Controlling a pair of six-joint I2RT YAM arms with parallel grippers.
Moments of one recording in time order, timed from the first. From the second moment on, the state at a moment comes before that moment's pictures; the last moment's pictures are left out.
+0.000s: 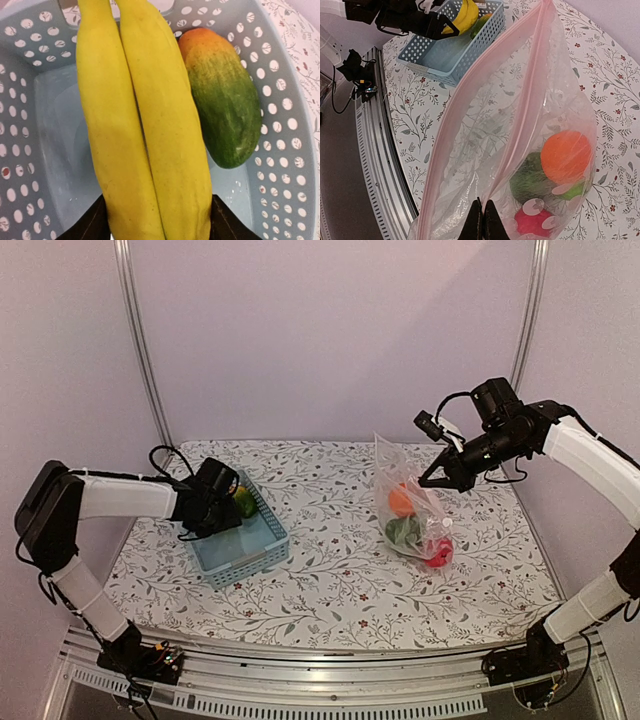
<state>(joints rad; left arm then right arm) -0.52 1.66 0.91 -0.29 -0.36 -0.80 0.43 1.45 1.43 -0.93 -0.61 -0.38</state>
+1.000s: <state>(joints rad) -1.03 1.55 1.22 0.45 0.47 -0.84 0.45 1.51 1.67 -1.01 -0.35 -0.40</state>
